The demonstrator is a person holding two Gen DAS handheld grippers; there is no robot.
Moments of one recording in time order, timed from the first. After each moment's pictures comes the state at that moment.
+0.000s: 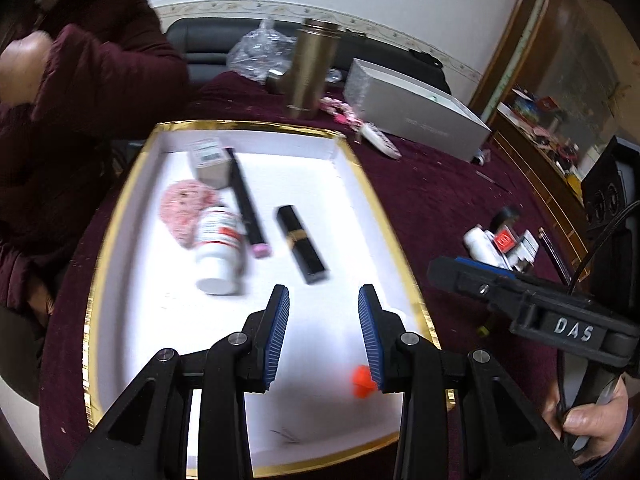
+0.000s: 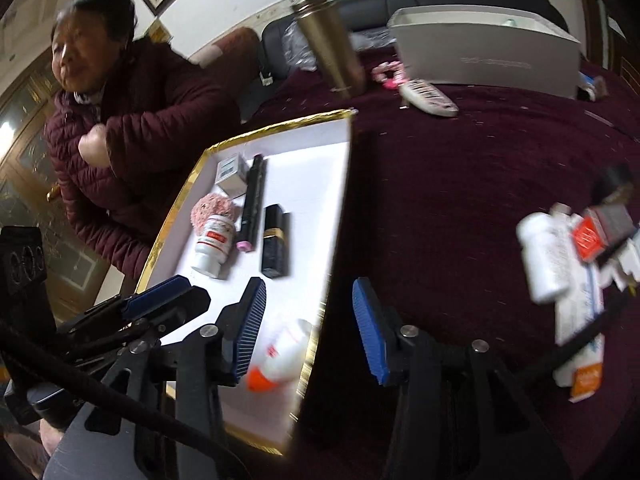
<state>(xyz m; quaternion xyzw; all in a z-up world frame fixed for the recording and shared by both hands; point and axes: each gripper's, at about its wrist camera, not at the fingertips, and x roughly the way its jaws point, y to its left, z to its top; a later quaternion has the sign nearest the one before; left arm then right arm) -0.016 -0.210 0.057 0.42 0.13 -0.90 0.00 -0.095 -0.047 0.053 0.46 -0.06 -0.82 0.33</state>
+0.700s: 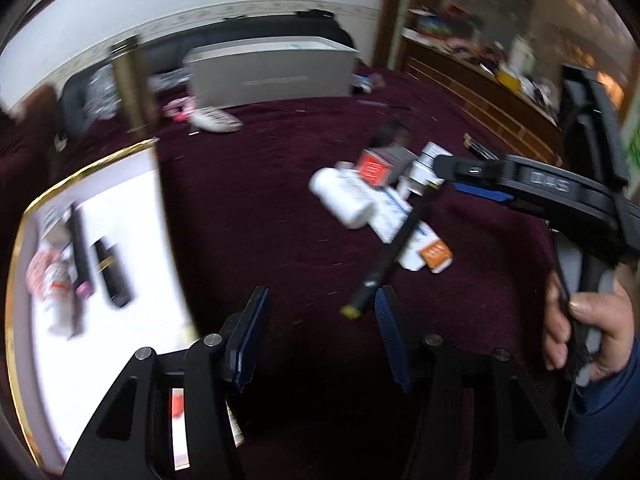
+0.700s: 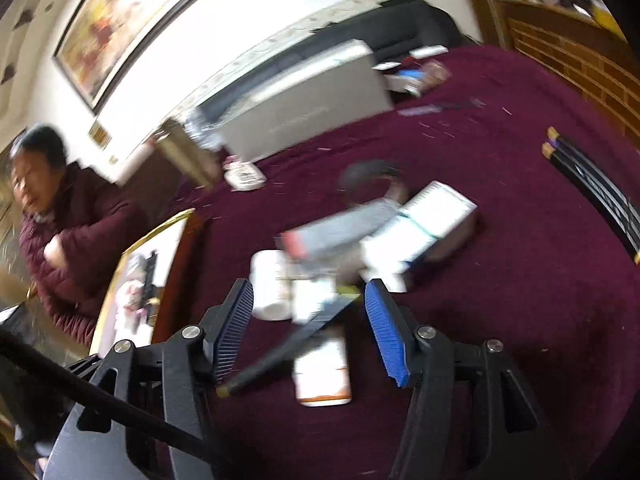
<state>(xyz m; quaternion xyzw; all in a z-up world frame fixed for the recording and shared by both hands) -0.041 -0.040 0.055 0.45 -0.02 -0.89 -0.13 -0.122 0.155 0.038 0.41 -0.18 -0.87 0.20</state>
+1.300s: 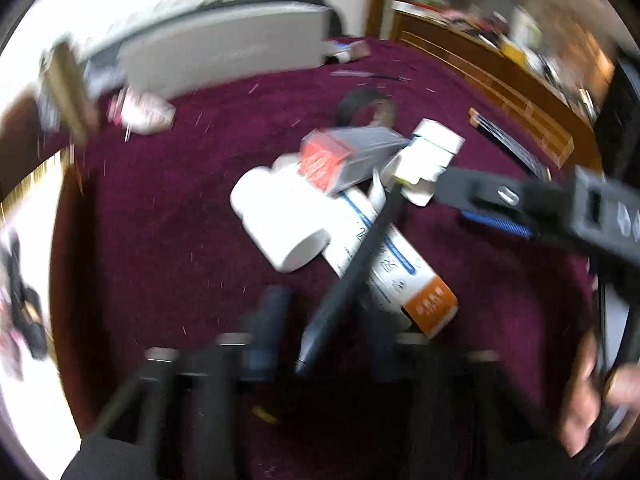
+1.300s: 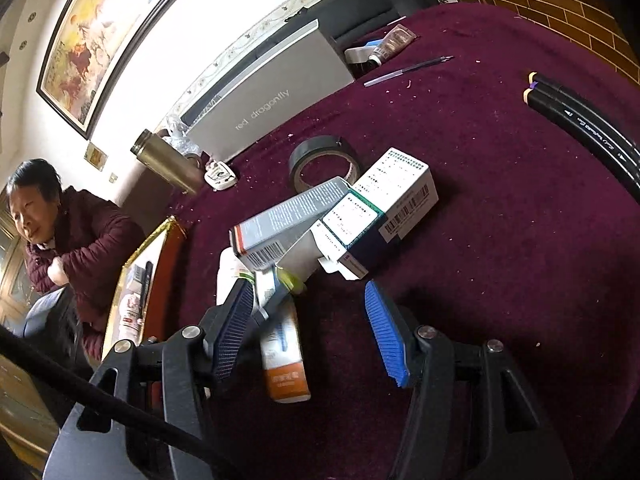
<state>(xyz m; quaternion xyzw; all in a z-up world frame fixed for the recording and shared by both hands) -0.105 0.008 0.012 0.49 0.01 -0.87 -0.12 -0.136 0.184 0.017 0.43 -0.23 -0.85 0.21</state>
